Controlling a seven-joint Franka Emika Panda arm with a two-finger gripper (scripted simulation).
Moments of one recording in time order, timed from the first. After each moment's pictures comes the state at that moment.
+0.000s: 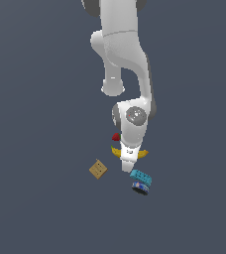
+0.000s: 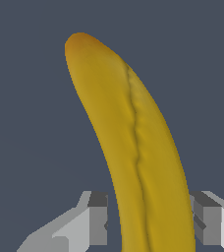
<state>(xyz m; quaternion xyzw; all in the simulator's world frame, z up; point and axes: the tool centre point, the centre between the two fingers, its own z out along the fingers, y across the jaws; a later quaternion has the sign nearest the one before) 0.015 0.075 0.021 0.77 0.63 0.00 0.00</state>
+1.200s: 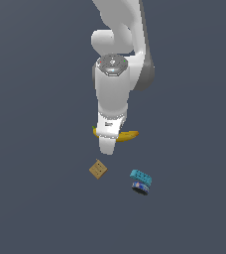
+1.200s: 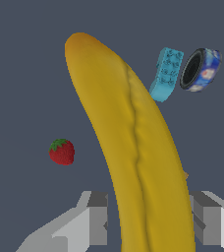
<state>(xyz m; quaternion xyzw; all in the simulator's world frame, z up) 0.017 -0.001 0.186 0.77 0.63 0.00 0.00</state>
